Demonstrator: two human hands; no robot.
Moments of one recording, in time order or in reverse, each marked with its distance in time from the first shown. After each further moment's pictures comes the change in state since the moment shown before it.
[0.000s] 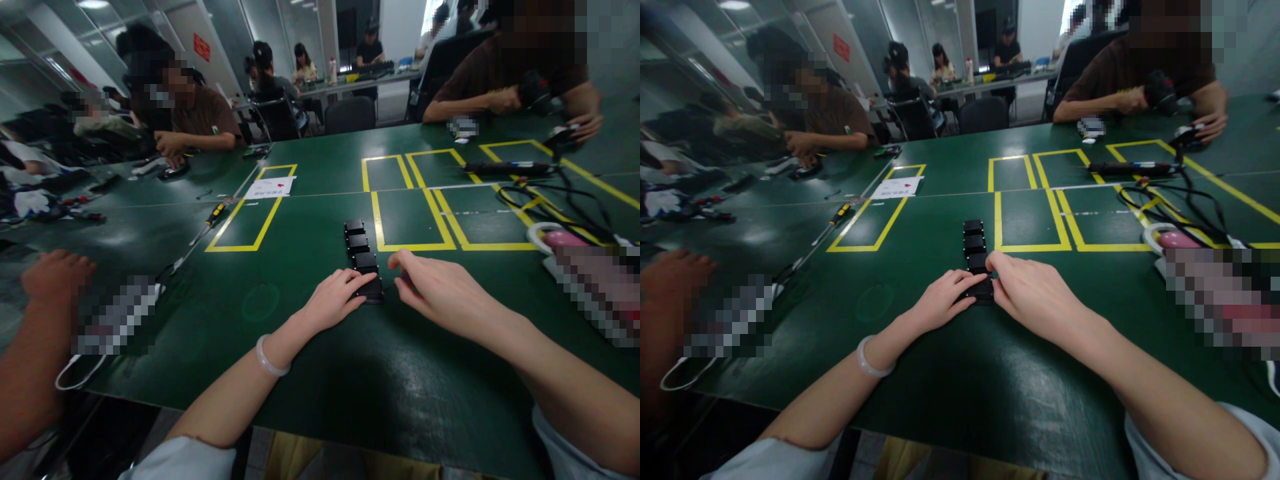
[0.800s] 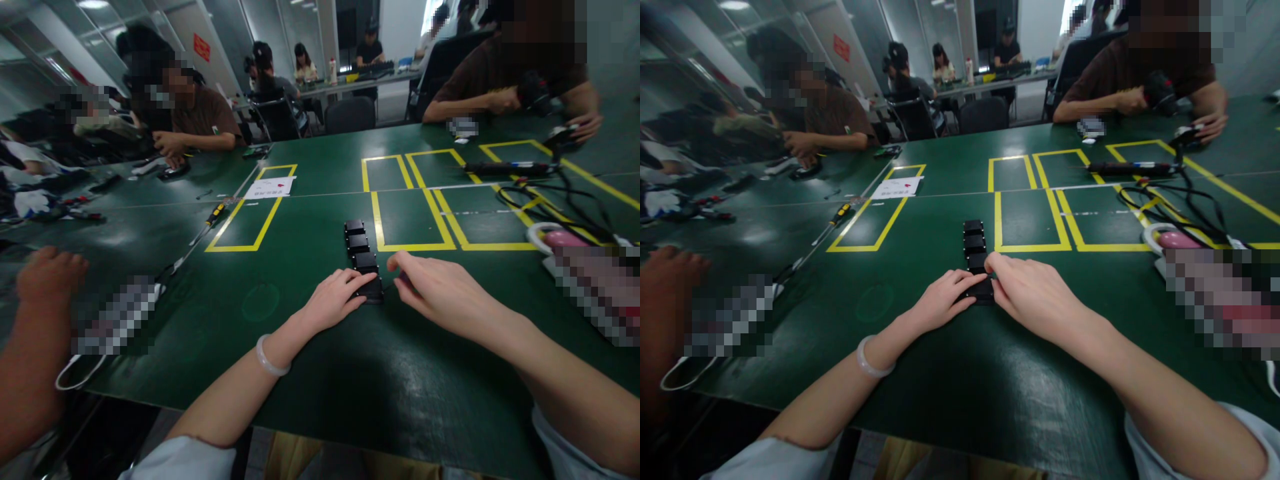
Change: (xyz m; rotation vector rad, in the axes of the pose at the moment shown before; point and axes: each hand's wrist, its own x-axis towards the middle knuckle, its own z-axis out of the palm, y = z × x) left_hand 0.000 -0.001 0.001 0.011 -0.001 0.003; right_hand 0.000 -0.001 -0.001 -0.026 -0.019 -0.024
